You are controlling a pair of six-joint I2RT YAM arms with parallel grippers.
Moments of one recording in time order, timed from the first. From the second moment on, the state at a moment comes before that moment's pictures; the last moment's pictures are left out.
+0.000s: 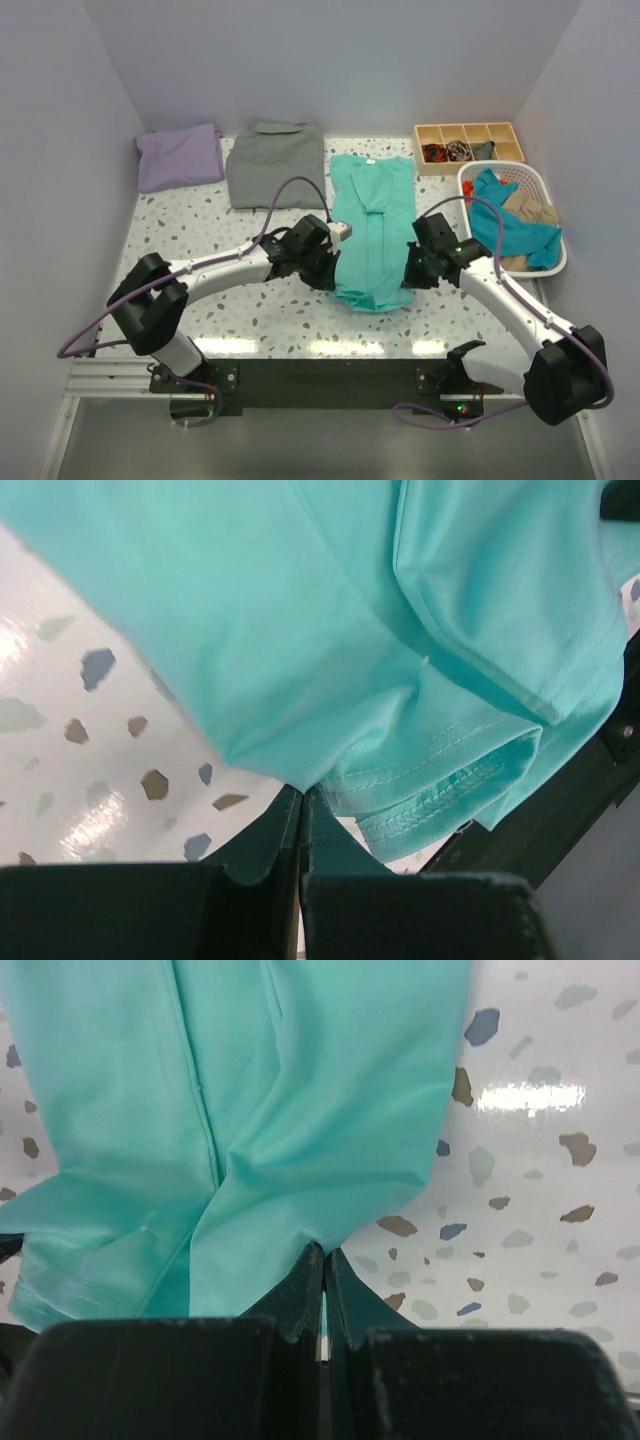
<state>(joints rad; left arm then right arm) -0.86 1.58 0.97 -0.34 0.23 -0.36 0.41 1.13 0.78 -0.79 0.00 0.60</state>
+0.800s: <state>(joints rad) -0.67 1.89 1.34 -0.39 0.21 -0.23 0.35 1.51 1.08 -0.68 0.20 0.49</state>
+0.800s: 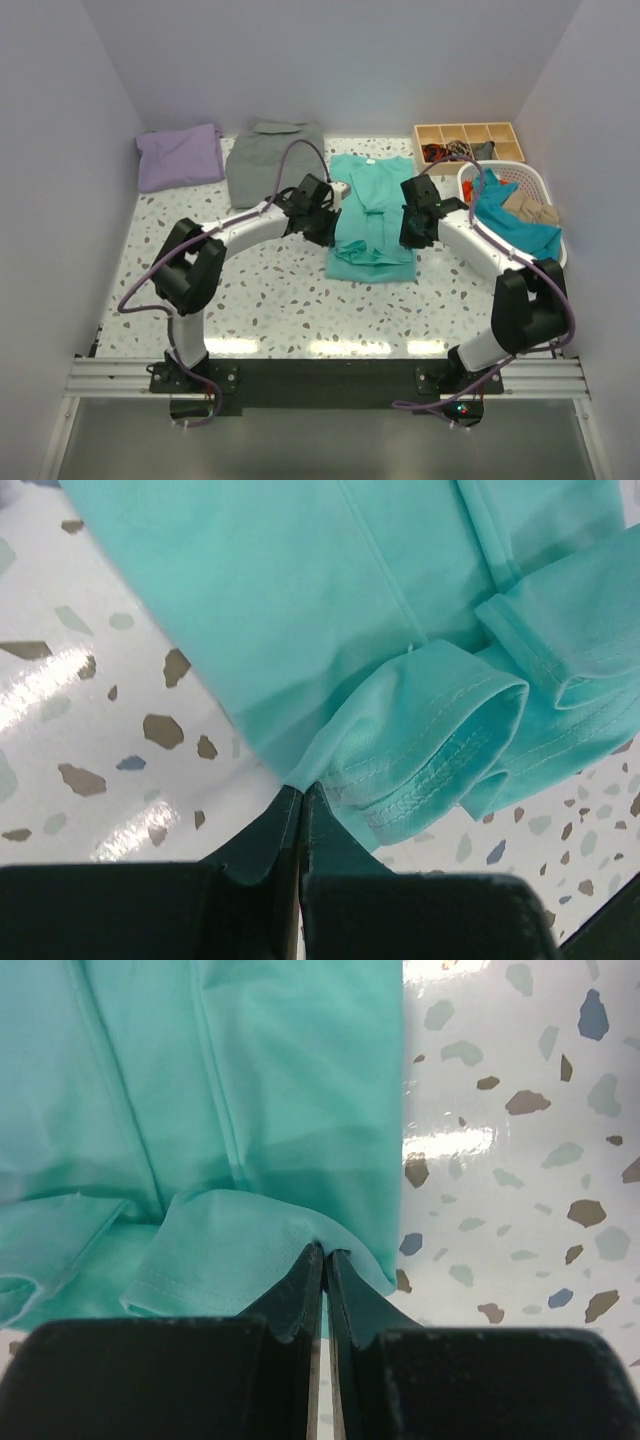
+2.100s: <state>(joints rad) -0.71 1.90 1.34 -0.42 0.46 -0.12 0.34 1.42 1.00 -0.69 -0.10 0.44</state>
